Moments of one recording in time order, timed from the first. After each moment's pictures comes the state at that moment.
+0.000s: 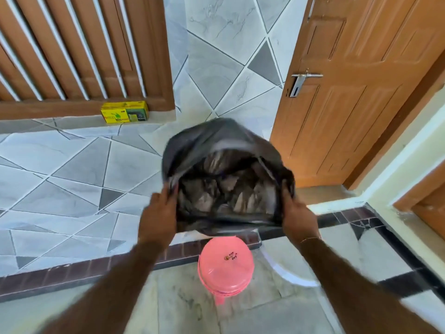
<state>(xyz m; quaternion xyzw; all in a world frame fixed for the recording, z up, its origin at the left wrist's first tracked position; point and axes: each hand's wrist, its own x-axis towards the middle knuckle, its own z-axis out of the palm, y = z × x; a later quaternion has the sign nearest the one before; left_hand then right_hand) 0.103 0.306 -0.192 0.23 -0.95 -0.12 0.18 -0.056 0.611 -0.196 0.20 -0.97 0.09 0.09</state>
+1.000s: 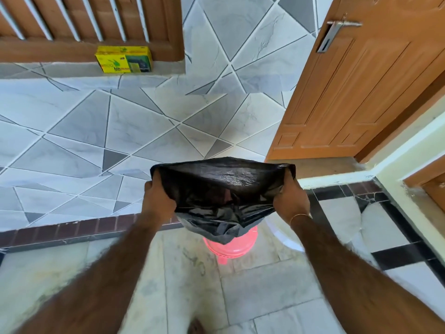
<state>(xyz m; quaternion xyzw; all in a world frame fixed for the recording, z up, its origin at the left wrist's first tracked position) 0.101 0.277 -0.242 0.39 -0.85 -0.36 0.08 -0.044 0.553 -0.234 0.09 -0.97 0.21 -0.05</state>
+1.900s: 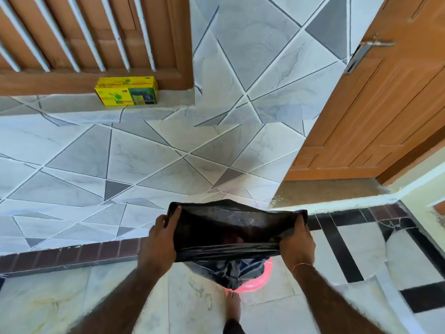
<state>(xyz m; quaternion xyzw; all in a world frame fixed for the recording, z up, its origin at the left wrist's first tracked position) 0.067 0.227 -0.299 0.25 -0.94 -0.23 -0.01 -0.089 0.510 -0.288 -0.03 -0.96 0.28 -0.08</state>
